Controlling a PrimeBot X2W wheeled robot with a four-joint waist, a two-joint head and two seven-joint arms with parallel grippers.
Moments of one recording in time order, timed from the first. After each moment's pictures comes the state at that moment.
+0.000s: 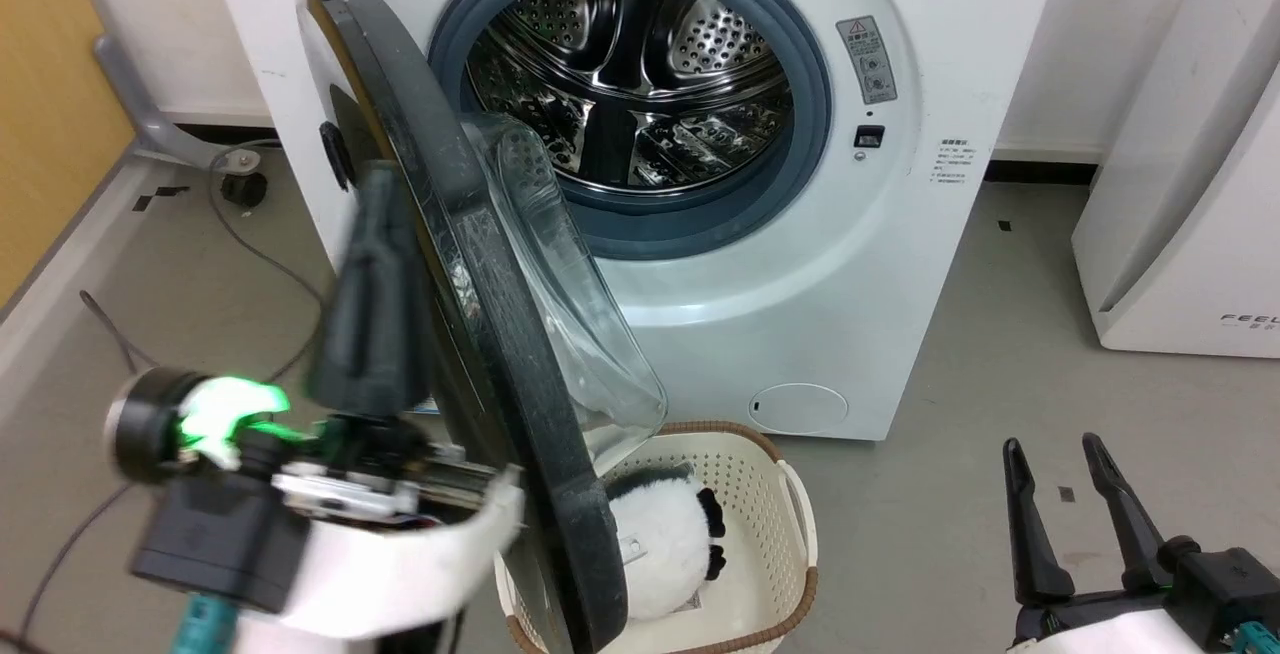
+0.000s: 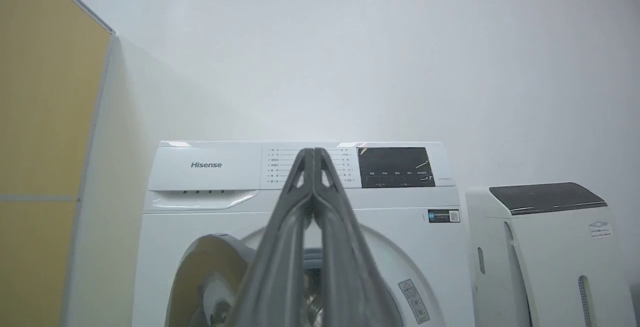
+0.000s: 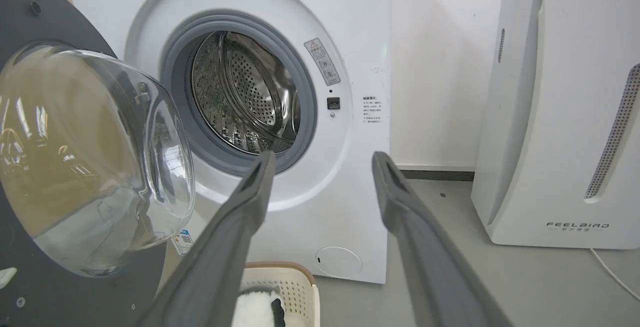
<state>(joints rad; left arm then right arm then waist) -0.18 0.05 -0.14 -0.39 -0.09 0.00 -0.26 0.06 -0.05 -0.03 0.04 0.15 0.13 -0.26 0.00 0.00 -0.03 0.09</state>
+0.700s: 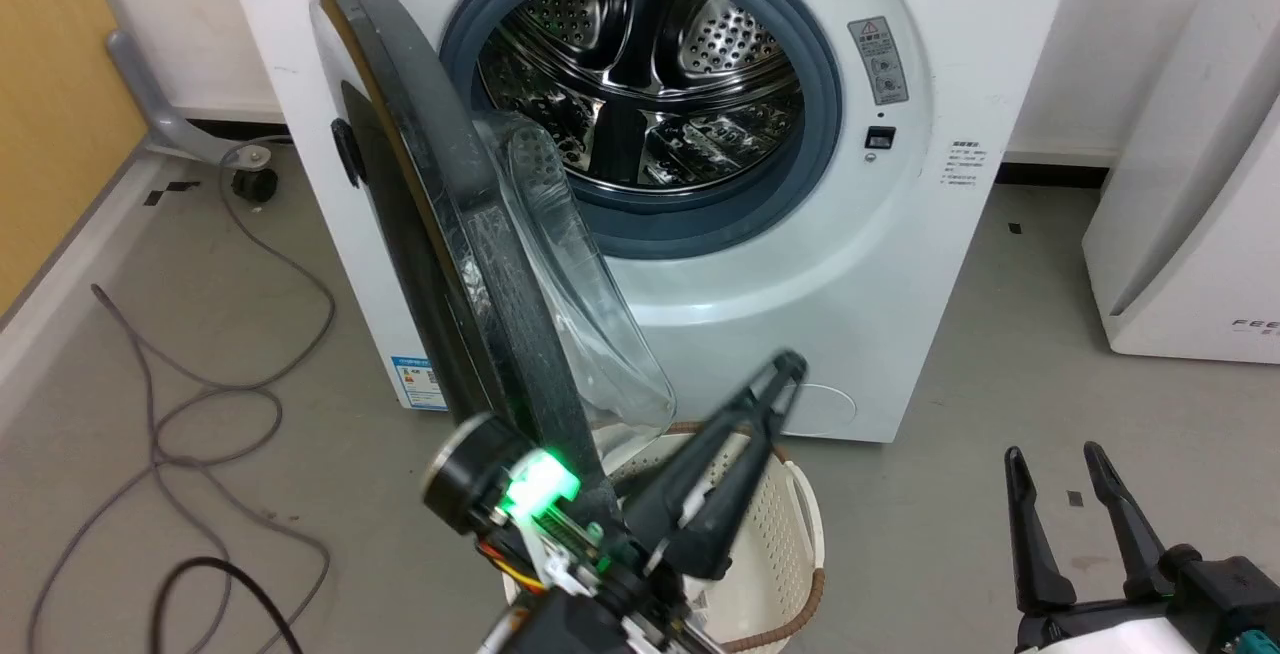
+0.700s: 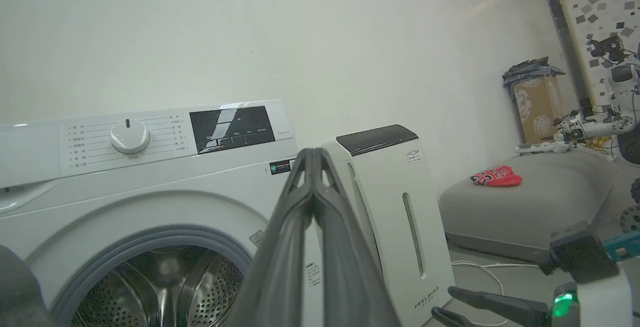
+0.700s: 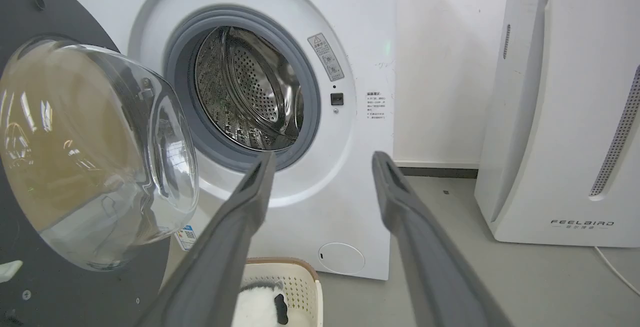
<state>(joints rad) -0.15 0.06 -0.53 -0.34 0.00 -0.09 -0.26 0.08 -0.05 -0.03 0.03 0.15 0.13 -0.26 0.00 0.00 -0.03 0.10</state>
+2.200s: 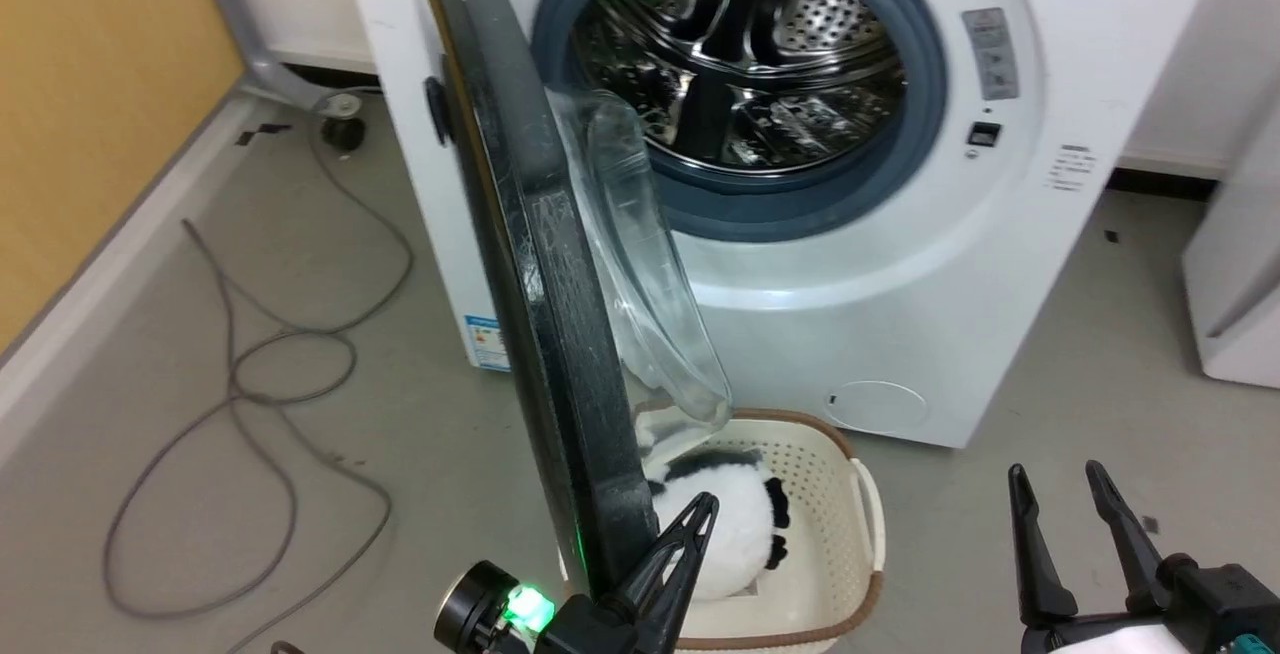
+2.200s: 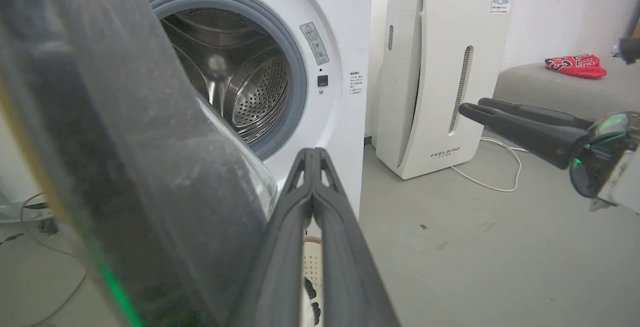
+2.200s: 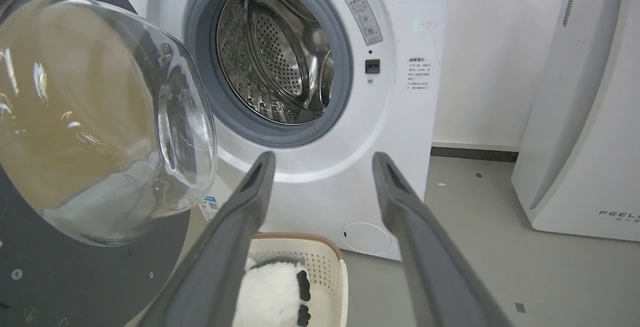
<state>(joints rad) -0.02 0.07 -0.53 0.05 -0.06 0.00 -0.26 0.08 -0.05 -0.05 0.09 0.15 0.13 -0.26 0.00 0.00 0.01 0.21</state>
